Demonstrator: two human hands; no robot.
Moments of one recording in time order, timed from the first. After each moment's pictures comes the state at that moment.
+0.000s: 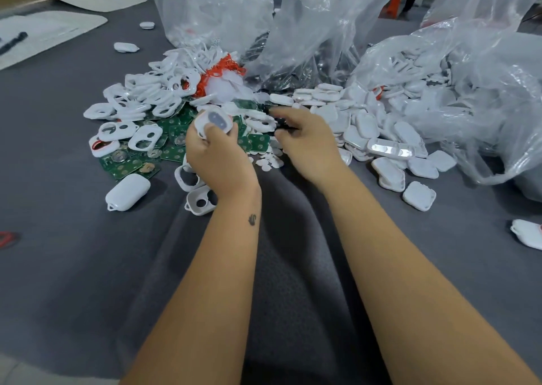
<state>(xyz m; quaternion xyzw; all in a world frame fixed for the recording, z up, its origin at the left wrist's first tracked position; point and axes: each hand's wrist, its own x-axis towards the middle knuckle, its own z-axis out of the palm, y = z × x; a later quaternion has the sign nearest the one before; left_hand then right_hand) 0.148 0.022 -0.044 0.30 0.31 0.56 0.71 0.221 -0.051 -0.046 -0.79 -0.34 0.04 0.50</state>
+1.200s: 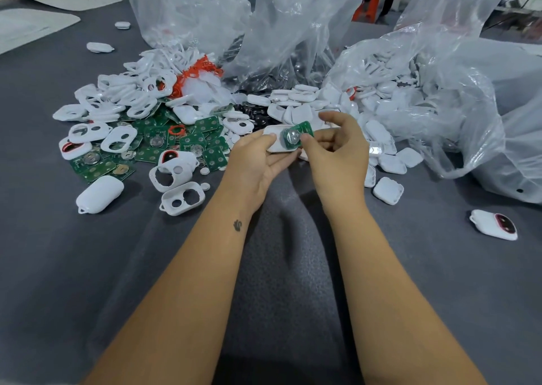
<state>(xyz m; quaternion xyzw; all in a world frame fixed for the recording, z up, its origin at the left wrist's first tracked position) 0.161 -0.010 -0.050 0.39 0.18 0.19 0.88 0.199 -0.110 -0.045 -0.72 -0.14 -0.06 0.68</state>
